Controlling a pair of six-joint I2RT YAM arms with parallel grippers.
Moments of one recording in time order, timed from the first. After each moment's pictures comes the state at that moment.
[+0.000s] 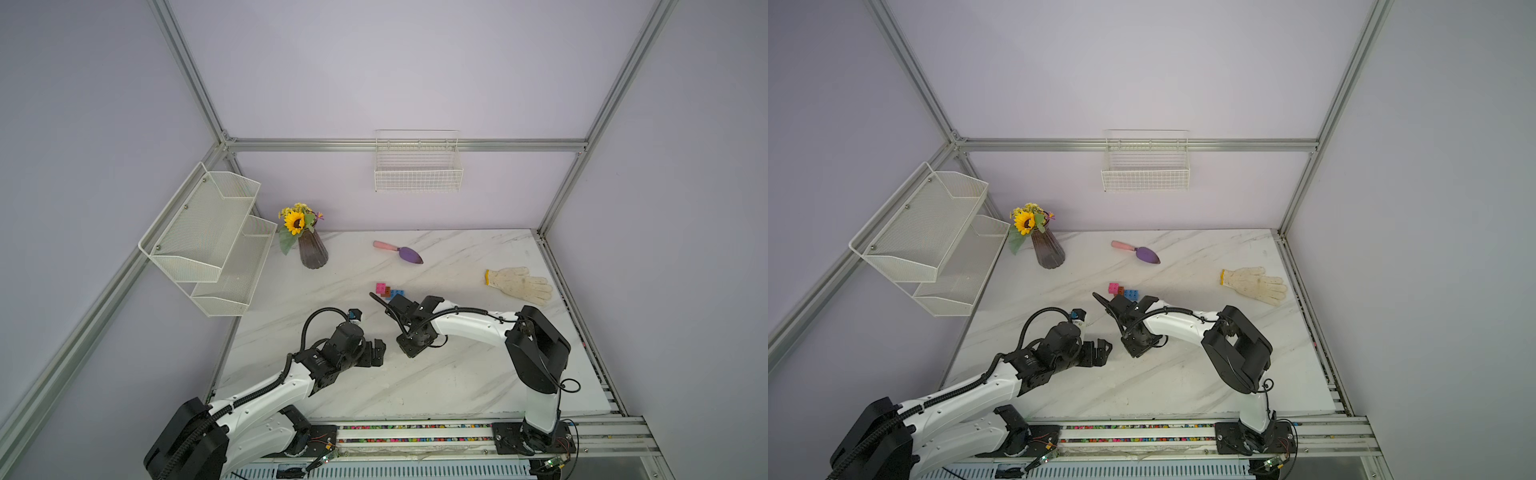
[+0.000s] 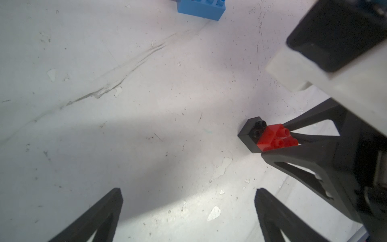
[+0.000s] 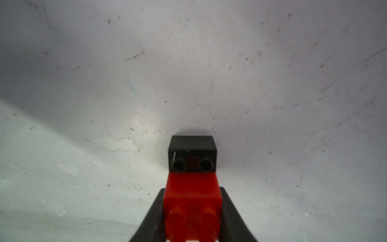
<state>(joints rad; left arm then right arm) -0.68 1.05 0.46 -0.23 -0.07 -0.60 0.90 1.92 1.35 -0.86 0.03 0.28</state>
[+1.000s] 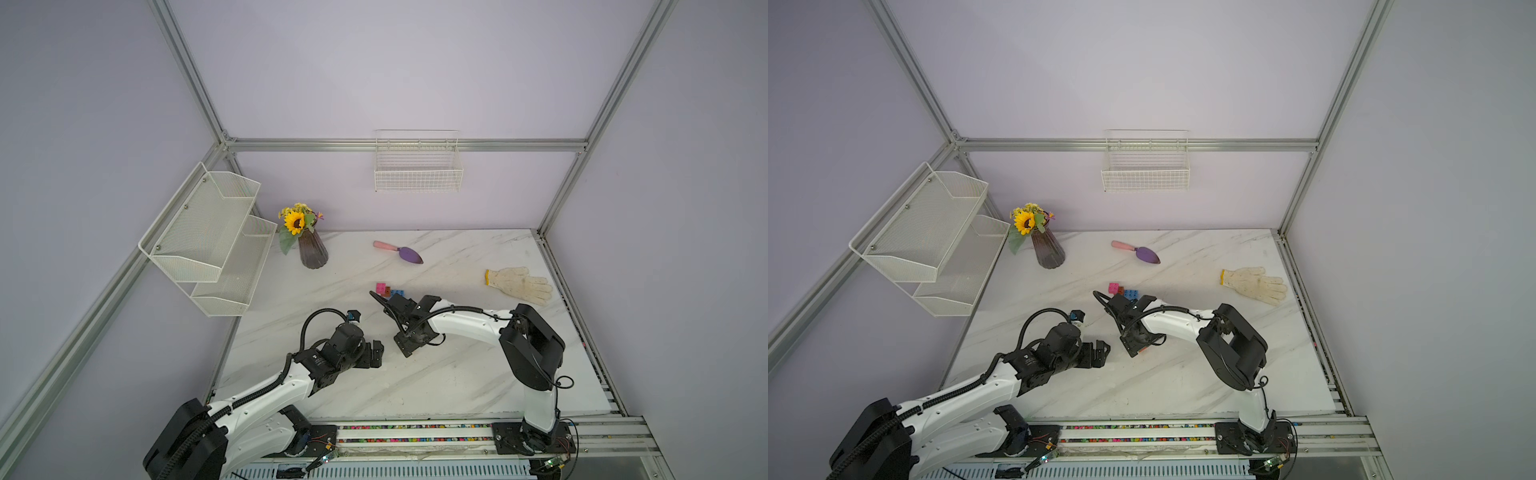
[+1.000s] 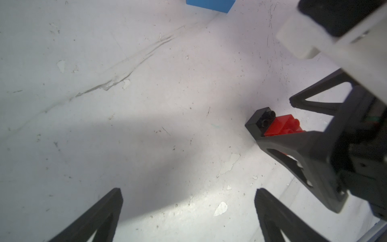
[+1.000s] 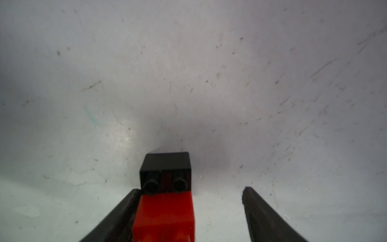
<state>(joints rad) -0.68 1.05 0.46 -0.27 -0.08 -0.60 0.90 1.91 1.33 -0.80 0.17 0.34</state>
